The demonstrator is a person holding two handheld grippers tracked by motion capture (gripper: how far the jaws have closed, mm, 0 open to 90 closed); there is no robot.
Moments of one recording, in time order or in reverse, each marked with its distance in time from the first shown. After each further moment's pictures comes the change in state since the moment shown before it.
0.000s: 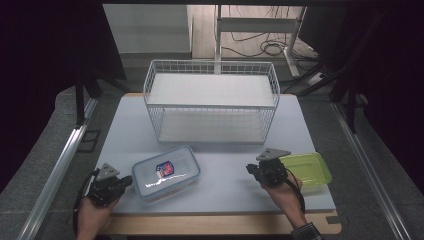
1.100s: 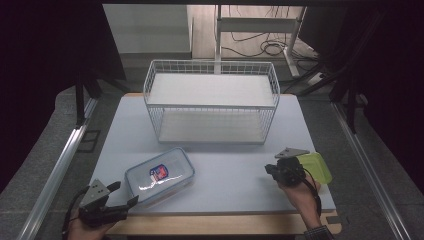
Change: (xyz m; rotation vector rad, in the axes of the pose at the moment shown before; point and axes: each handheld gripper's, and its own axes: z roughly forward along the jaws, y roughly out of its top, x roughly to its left) left arm -0.025 -0.032 -0.057 -0.160 -0.073 0.005; right arm -0.035 -0.021 -0.022 0.065 -0.090 0.083
